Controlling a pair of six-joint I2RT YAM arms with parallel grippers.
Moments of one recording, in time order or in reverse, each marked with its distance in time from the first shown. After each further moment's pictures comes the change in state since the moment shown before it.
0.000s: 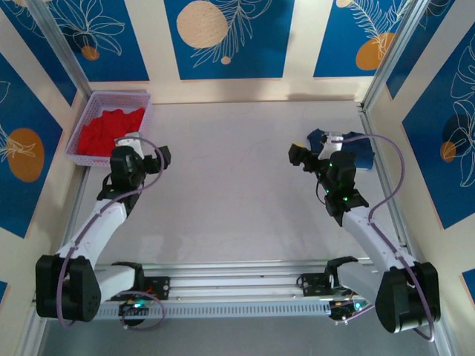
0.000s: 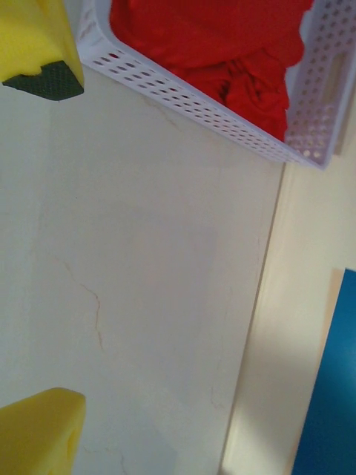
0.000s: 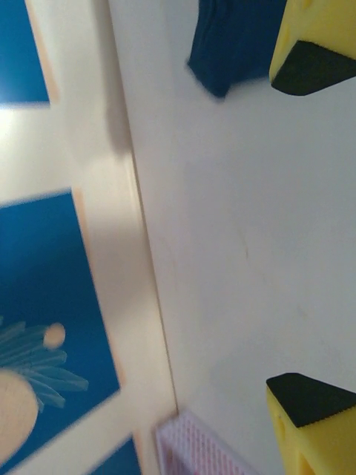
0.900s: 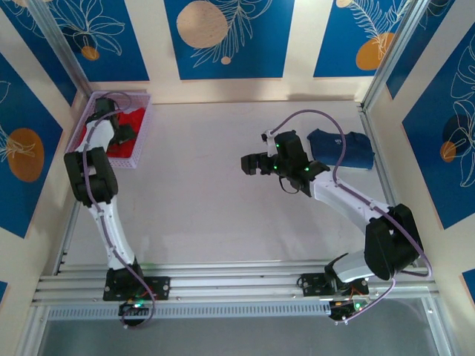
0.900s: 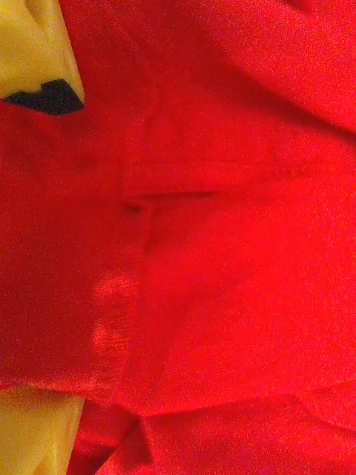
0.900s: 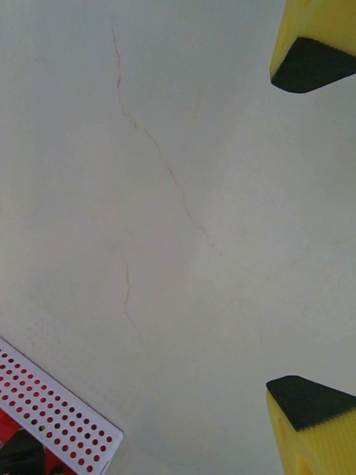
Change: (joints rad) left arm 0.320 1.165 1.222 -0.719 -0.122 0.029; right arm 0.303 0.391 0.360 -0.378 -0.066 -0.029
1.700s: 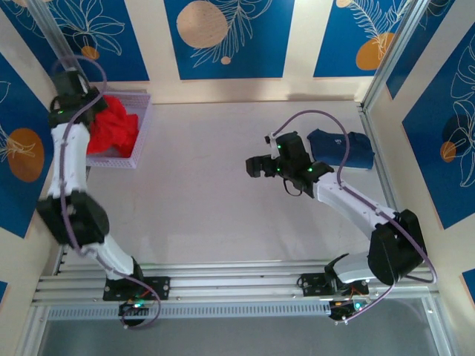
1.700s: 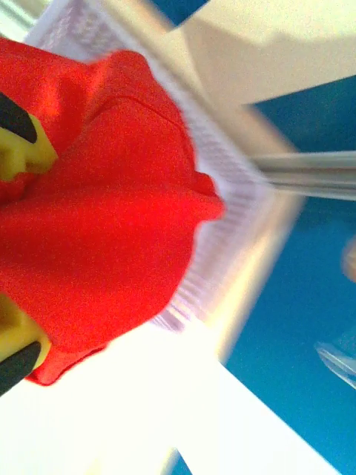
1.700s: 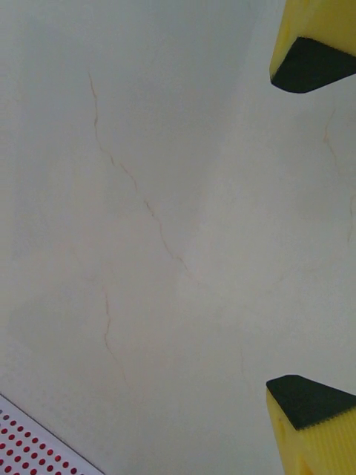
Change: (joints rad) left arm -0.004 -0.661 -0.171 0.134 0.103 -0.030; right arm -0.008 -0.053 0.017 -0.122 0.084 -0.029
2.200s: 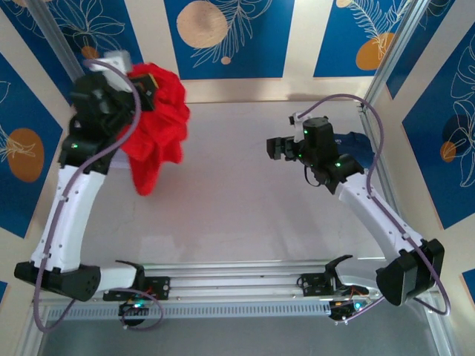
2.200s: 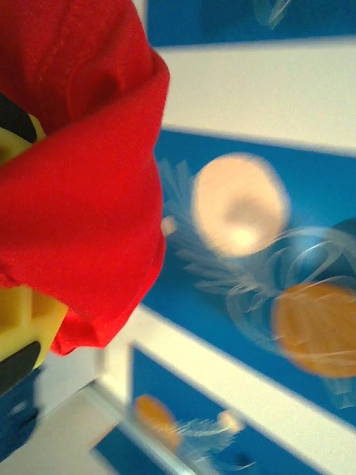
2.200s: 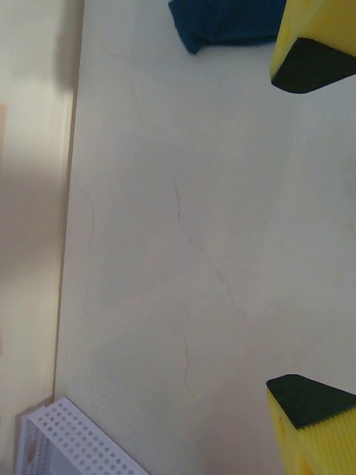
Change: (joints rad) left arm -0.513 -0.352 -0.114 0.087 0.087 -0.019; right arm -0.122 -0.152 0.137 -0.154 0.079 -0.096
